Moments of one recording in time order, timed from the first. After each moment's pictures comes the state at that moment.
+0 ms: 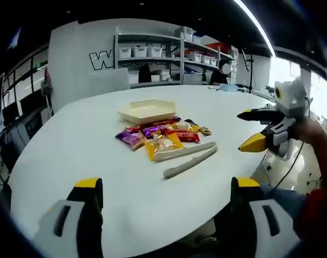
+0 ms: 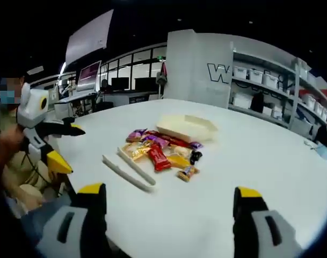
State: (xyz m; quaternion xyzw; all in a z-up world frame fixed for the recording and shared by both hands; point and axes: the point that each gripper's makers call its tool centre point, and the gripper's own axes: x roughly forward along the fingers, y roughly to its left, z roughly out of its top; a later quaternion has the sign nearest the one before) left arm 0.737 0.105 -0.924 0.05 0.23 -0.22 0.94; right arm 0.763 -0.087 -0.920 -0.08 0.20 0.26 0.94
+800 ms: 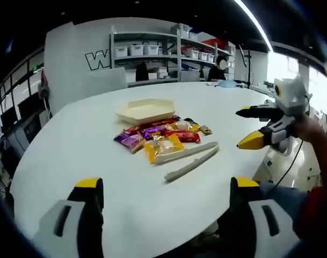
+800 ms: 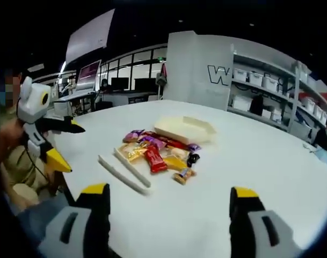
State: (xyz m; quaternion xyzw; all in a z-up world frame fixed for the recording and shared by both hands) left arm 0.742 0.100 -0.926 0.08 0.25 -0.23 0.94; right arm 0.770 -0.089 -0.921 -0.09 0.19 0.26 0.94
